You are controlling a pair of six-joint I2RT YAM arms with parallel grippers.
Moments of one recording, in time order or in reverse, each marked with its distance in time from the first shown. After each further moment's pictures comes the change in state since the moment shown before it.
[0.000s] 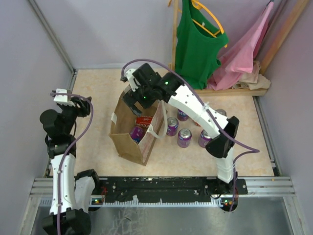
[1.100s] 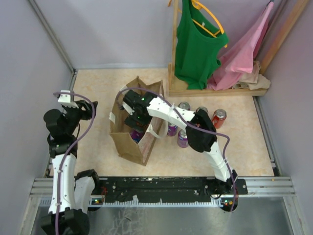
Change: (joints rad) left arm -0.026 0.005 -0.021 -0.069 0.027 -0.052; right arm 0.021 0.294 -0.211 0.077 0.071 -0.111
